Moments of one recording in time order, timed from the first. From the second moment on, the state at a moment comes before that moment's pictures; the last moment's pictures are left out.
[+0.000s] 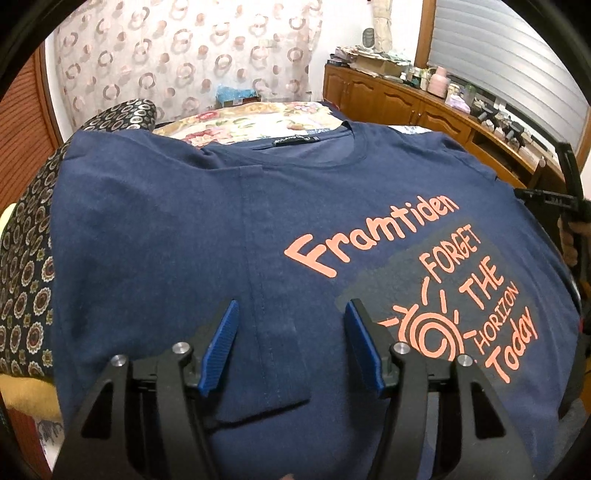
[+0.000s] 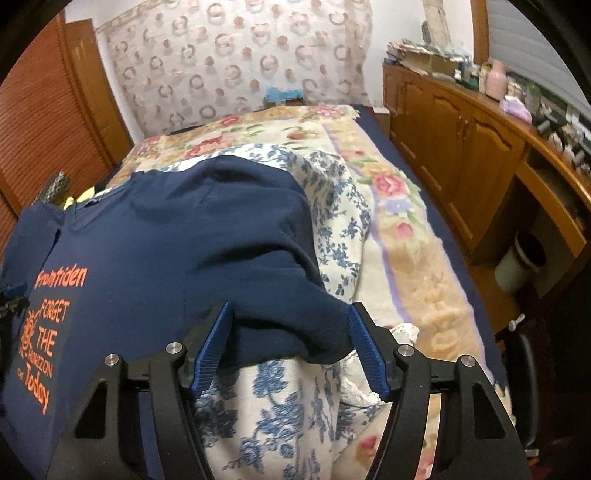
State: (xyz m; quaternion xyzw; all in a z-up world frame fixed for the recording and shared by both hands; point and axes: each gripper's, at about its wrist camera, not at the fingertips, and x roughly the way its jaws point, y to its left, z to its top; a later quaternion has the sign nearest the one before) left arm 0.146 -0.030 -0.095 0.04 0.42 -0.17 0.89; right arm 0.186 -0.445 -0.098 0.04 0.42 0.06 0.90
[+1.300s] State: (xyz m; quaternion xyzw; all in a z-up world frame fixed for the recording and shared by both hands) left arm 0.144 -0.039 -0.088 0.06 0.41 -0.16 0.90; right arm 0.167 -0.318 -0.102 -0.09 0.41 0.21 0.88
